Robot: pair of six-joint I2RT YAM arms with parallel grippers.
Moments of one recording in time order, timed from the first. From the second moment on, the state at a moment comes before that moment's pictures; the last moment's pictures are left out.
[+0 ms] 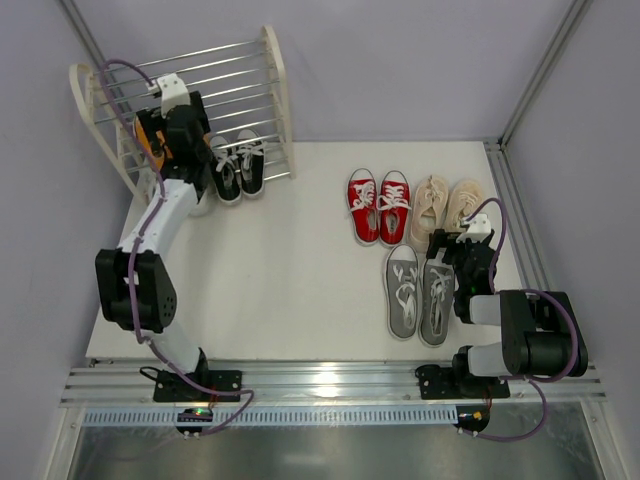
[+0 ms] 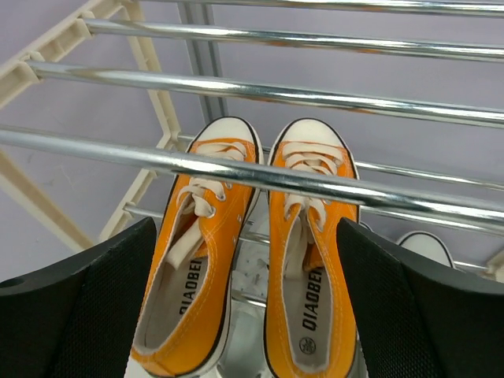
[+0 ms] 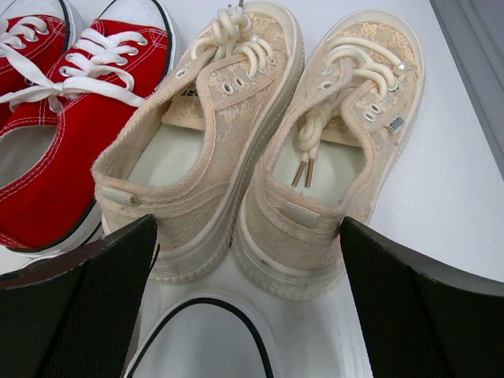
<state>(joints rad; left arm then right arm) -0.10 1.71 1.48 0.24 -0.68 0.05 -0.05 1.38 0.19 1.03 -0.05 0.00</state>
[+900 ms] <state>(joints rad) -0.91 2.04 1.66 -0.08 -0.66 -0.38 -0.05 1.38 0.19 1.03 -0.05 0.00</state>
